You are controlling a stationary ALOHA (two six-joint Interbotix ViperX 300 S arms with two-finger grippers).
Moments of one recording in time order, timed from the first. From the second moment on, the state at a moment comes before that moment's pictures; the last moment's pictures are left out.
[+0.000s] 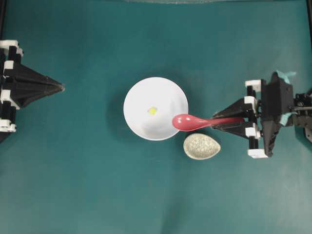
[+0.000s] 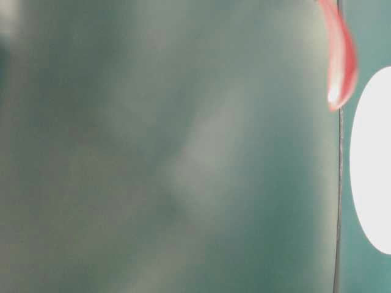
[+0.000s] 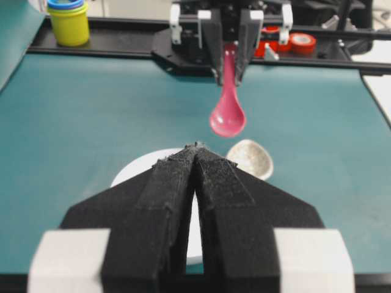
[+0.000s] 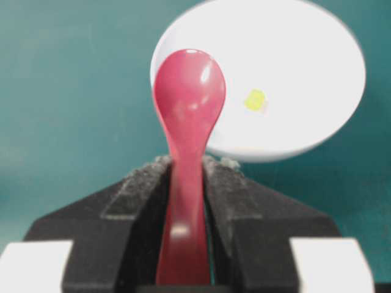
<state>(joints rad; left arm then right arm) 0.02 -0.96 1.18 0.01 -0.22 -0.03 0.17 -0.43 1.10 0.63 -0.34 -0.42</state>
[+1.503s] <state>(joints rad) 0.02 -0.96 1.18 0.01 -0.22 -0.03 -0.18 -0.05 0.53 0.44 0.59 -0.35</state>
